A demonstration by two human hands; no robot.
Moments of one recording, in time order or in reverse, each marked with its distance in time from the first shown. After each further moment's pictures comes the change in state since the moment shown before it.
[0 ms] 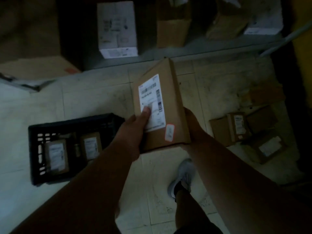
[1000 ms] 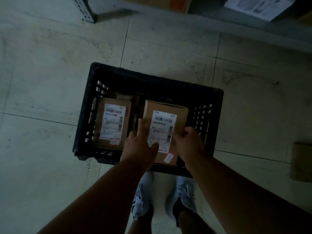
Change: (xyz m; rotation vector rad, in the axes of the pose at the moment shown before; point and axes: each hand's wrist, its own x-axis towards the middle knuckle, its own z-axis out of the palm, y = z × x) left_hand 0.154 -0.190 -0.423 0.807 0.336 0.105; right_hand 0.190 0.351 0.277 -0.977 0.306 -0.036
